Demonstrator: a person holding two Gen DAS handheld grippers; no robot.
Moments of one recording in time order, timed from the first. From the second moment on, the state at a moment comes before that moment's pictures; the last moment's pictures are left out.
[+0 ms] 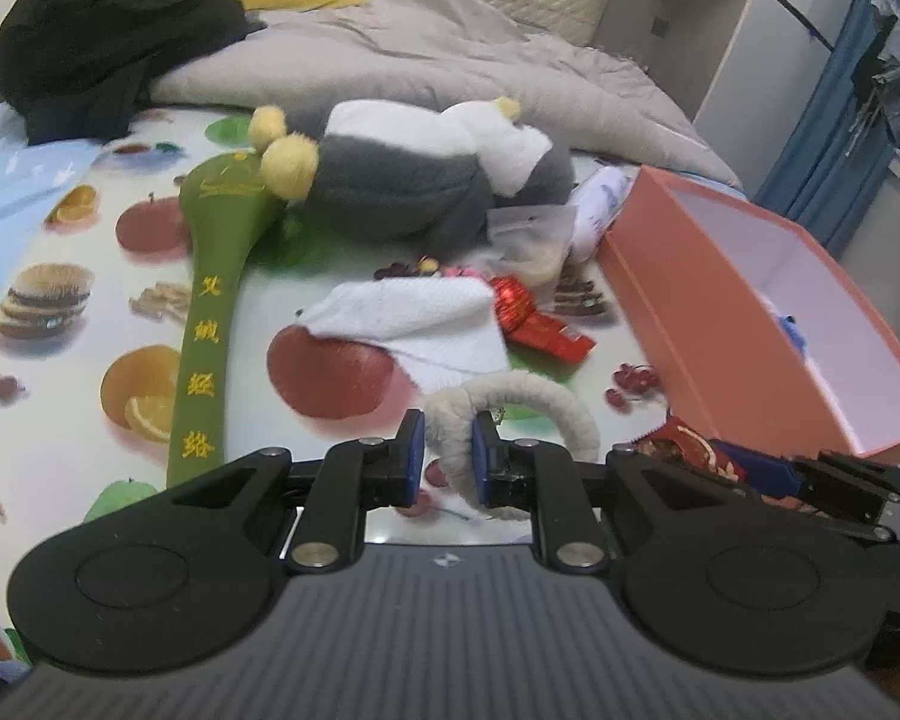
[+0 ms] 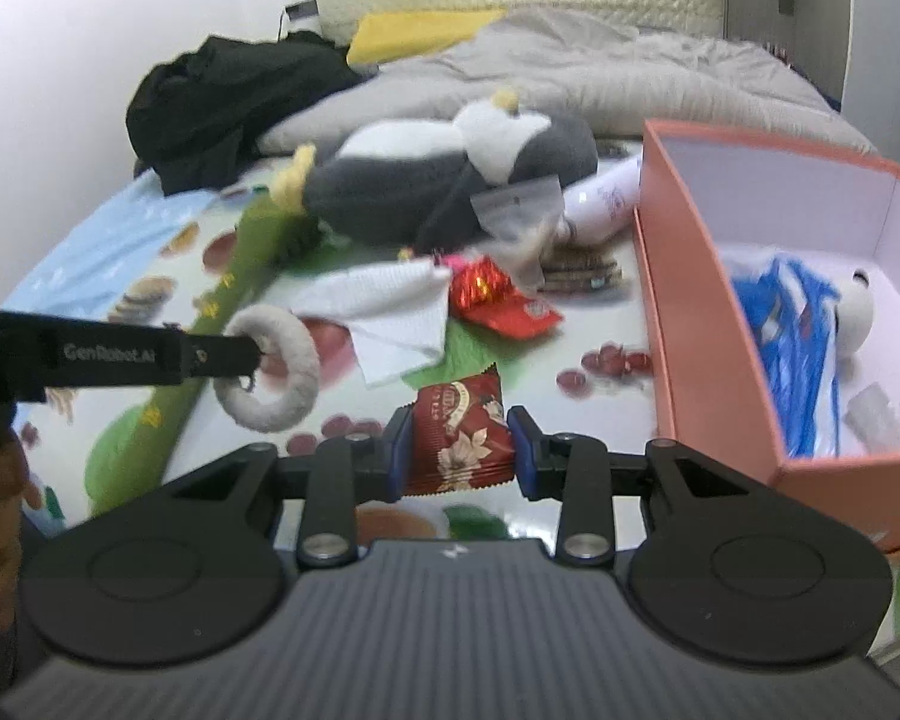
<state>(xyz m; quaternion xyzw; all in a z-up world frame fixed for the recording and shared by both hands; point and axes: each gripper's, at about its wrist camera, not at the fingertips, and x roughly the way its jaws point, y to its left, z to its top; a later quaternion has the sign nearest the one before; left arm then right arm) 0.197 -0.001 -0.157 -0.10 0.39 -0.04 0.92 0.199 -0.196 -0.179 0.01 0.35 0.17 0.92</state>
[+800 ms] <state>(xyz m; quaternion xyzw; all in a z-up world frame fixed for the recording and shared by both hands) 0.246 -0.088 -0.015 -0.09 0.32 -0.15 0.93 0.212 -0.265 -0.038 0.03 0.21 0.09 0.97</state>
